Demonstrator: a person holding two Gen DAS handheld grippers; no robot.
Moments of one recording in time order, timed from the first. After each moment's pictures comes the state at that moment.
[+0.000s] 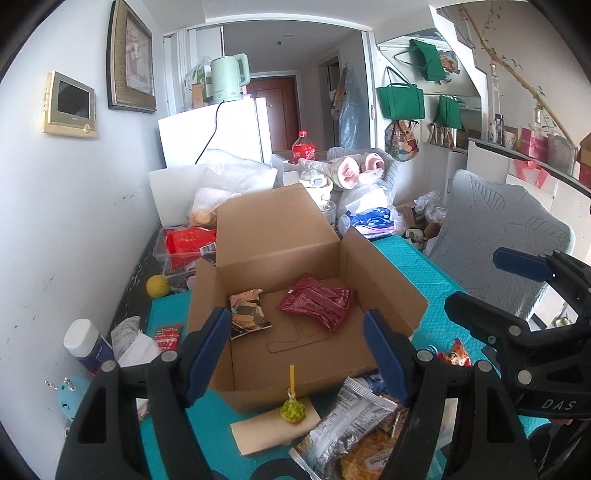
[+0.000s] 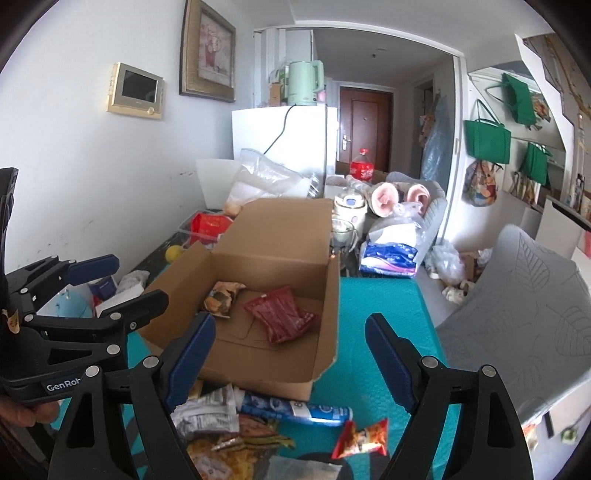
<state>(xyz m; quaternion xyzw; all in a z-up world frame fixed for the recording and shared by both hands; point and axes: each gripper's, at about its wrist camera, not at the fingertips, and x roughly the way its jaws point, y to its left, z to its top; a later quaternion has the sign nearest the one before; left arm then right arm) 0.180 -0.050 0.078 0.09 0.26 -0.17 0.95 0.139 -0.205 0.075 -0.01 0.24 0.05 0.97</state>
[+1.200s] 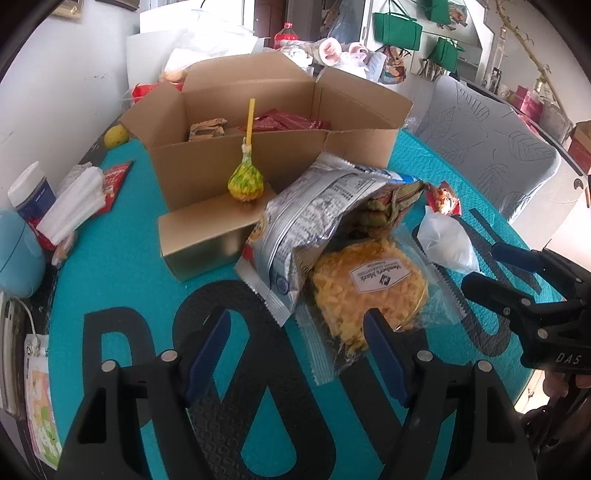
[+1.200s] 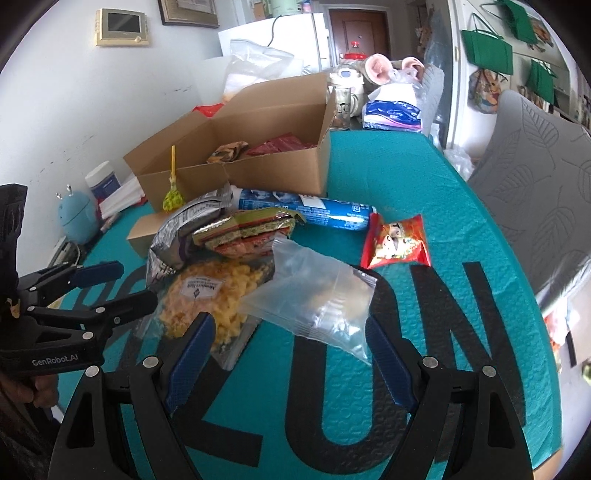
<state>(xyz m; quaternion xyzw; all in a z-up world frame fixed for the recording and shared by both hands) 0.120 -0.023 -0.066 0.06 0.44 -0.20 0.87 0.075 -0.217 -0.064 0.05 0.39 0.05 0.92</state>
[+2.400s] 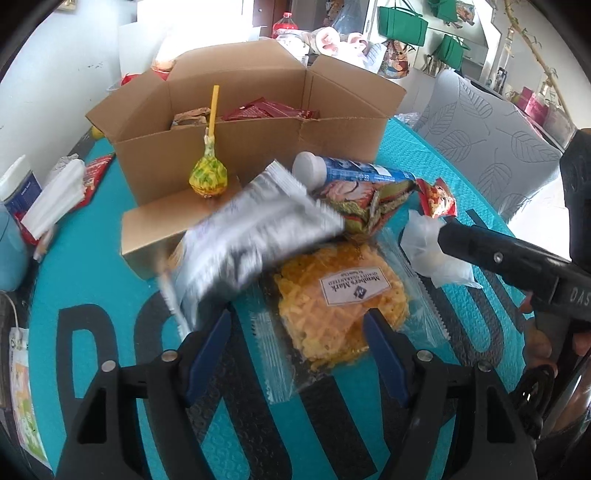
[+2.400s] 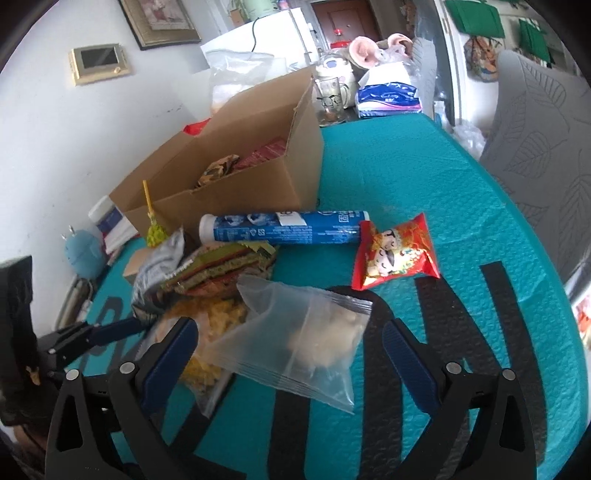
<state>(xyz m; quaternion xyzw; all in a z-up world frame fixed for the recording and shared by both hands) 0.129 -0.057 -0.072 0.05 0.46 -0.20 0.87 0.118 -0.256 -0.073 0.16 0.38 0.10 0.91</state>
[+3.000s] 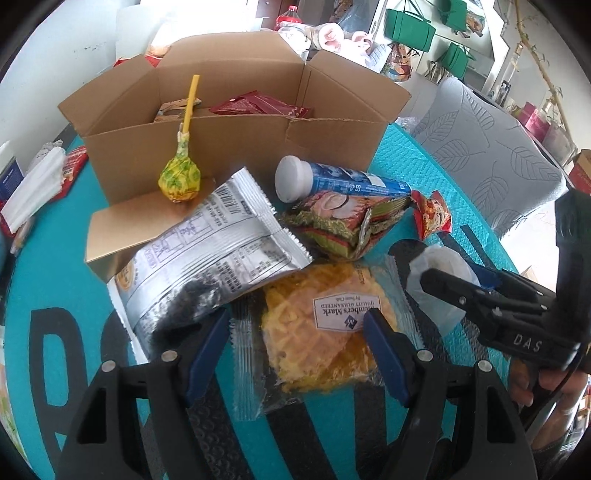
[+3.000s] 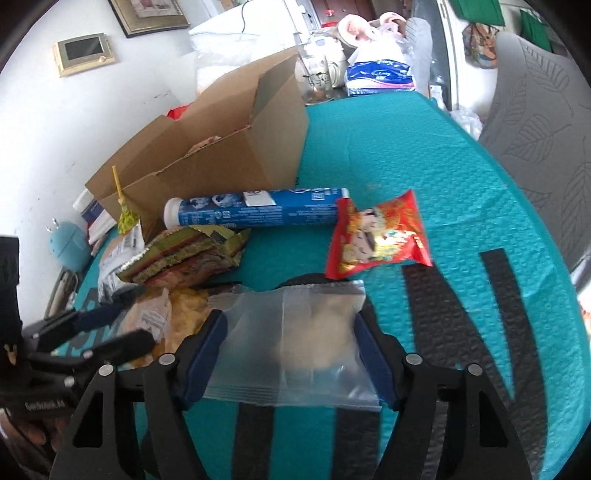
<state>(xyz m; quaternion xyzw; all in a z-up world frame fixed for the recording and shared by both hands) 0.146 -0.072 -0.079 0.01 0.47 -0.21 0.86 0.120 -0.265 -0.094 0.12 0.42 0.07 0.90</state>
